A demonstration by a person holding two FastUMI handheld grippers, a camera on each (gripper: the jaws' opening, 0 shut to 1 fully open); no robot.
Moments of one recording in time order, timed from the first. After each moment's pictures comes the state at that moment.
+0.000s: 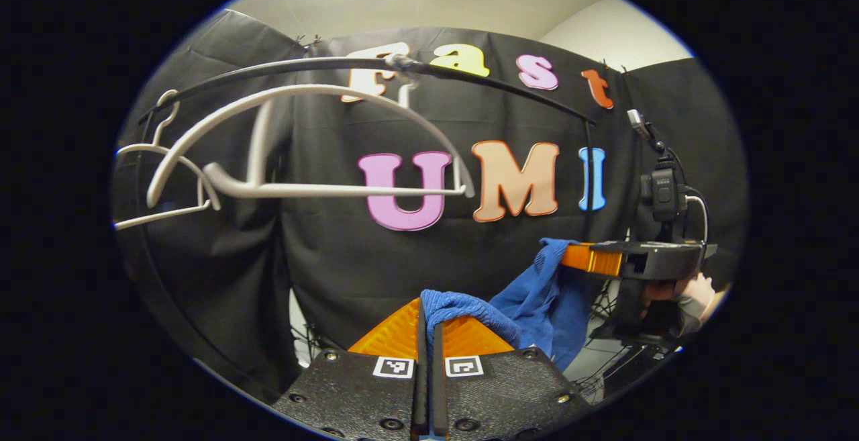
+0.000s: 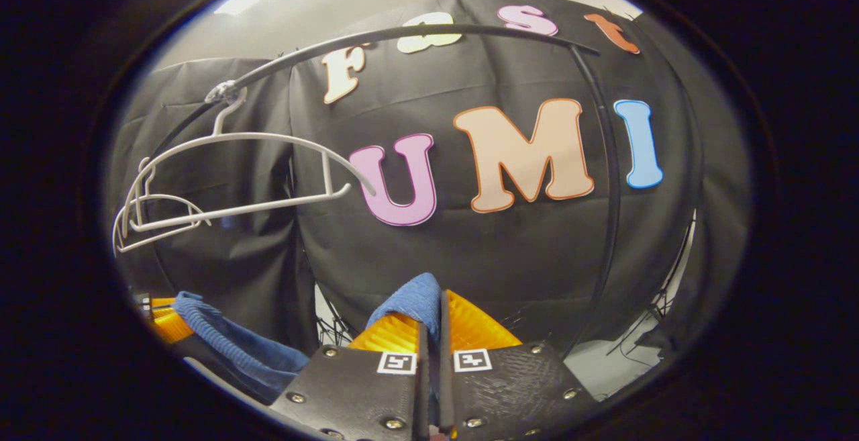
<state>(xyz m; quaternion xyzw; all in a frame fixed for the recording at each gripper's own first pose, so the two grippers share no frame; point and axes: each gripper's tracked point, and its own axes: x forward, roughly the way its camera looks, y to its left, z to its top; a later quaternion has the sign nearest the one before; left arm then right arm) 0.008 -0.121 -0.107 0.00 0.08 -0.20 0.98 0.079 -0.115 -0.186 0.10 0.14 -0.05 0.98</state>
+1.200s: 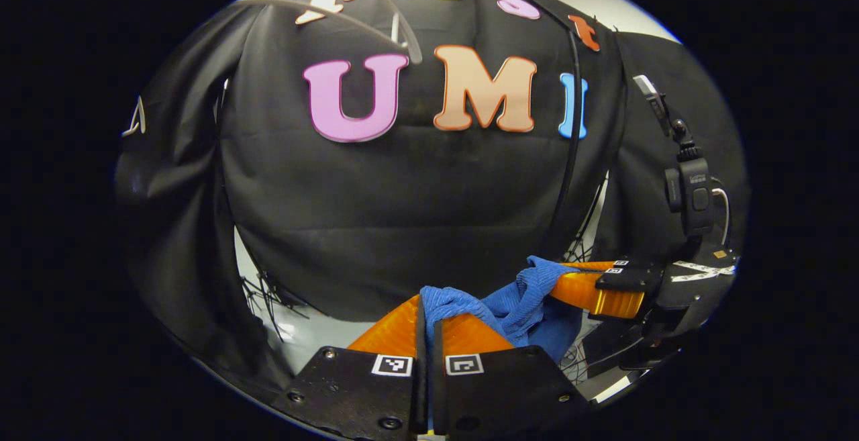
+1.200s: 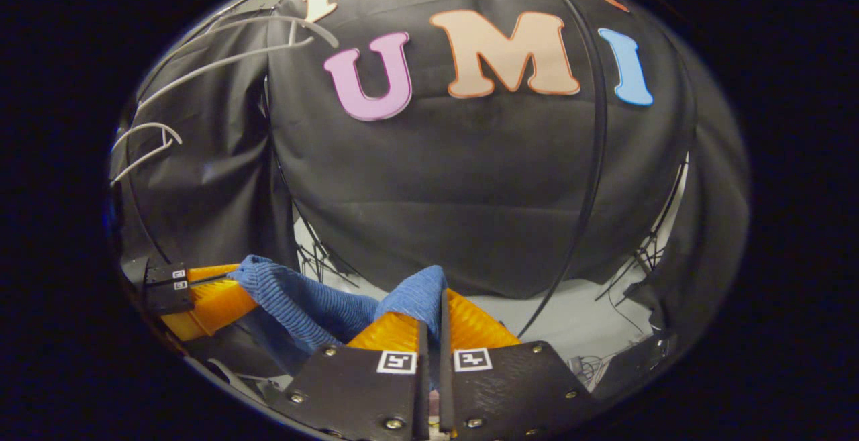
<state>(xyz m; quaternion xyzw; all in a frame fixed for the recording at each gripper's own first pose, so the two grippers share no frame) 0.009 -0.183 -0.297 0.02 0.27 -0.25 0.93 0.006 -0.118 -0.383 0.10 0.34 -0.07 0.93</state>
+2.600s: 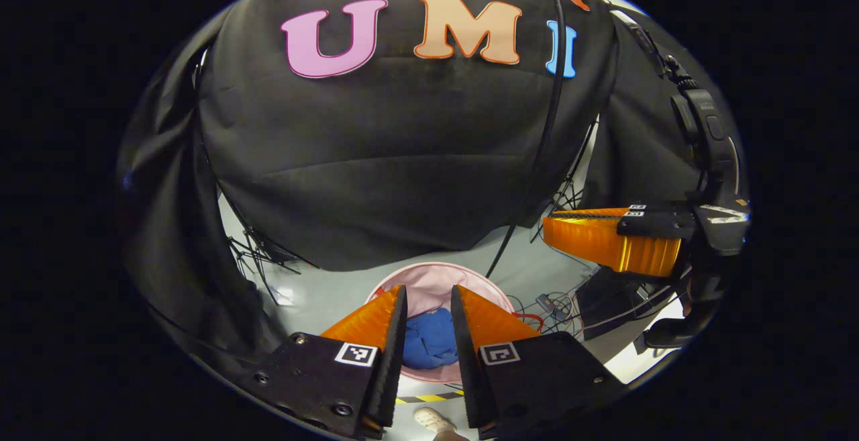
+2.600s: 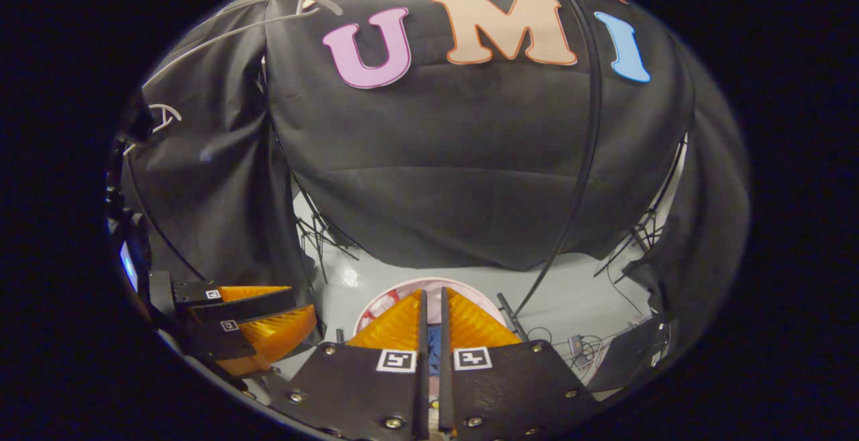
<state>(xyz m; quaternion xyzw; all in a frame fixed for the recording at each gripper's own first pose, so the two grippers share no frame) -0.030 -0.190 -0.359 0.05 0.36 -0.26 0.89 -0.025 -0.103 -0.383 0.09 0.36 -0.07 0.92</state>
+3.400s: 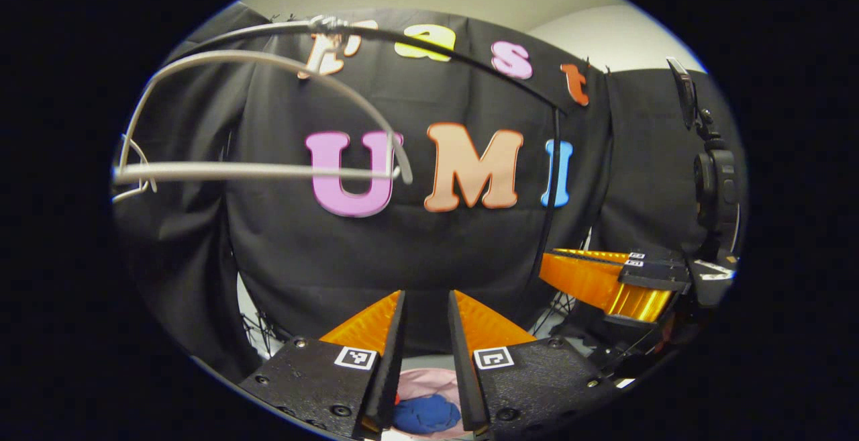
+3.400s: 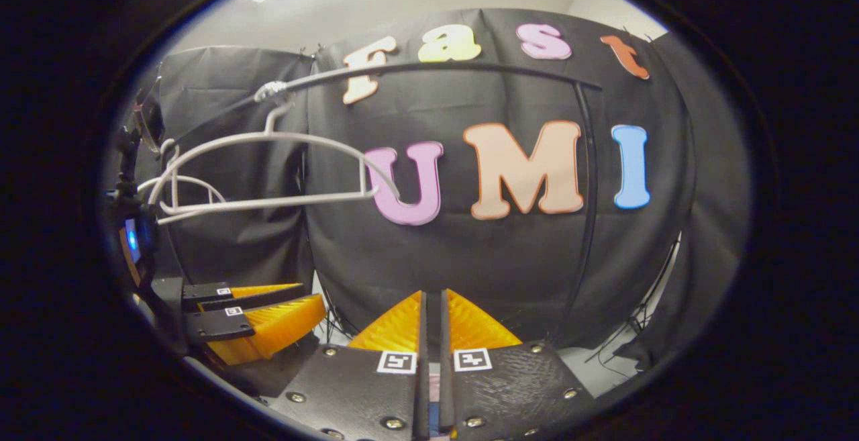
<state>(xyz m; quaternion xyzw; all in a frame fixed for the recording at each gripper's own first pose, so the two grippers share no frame) 0.024 -0.195 -0.092 -0.04 0.11 -0.26 0.96 0.020 -0.092 -0.120 0.06 0.12 -0.05 0.99</state>
